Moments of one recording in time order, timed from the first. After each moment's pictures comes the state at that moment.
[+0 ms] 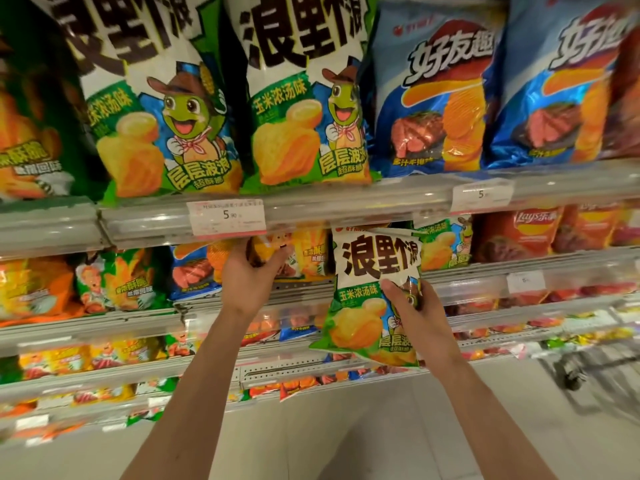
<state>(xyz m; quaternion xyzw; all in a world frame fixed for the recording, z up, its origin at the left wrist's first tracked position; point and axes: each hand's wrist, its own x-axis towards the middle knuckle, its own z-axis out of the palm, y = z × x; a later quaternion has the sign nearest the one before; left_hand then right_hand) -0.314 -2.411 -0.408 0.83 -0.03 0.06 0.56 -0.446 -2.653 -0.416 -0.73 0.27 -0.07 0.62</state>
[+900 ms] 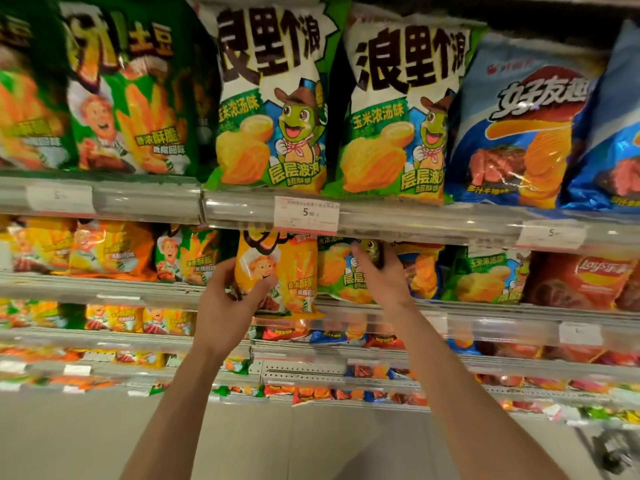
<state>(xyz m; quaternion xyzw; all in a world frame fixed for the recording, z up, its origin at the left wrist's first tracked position) -0.382 -2.309 -0.400 0.80 0.07 0.10 0.59 -0.332 -2.567 -0.404 -0.80 0.14 -0.06 0.58</state>
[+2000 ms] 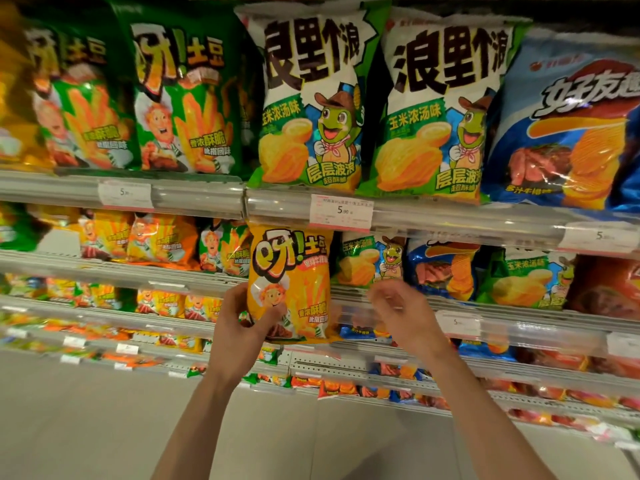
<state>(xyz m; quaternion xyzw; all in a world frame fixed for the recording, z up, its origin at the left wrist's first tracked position) -0.431 -2.283 -0.415 0.77 0.12 0.08 0.62 -0.393 -2.554 -0.417 -0.84 0.02 0.03 0.54</state>
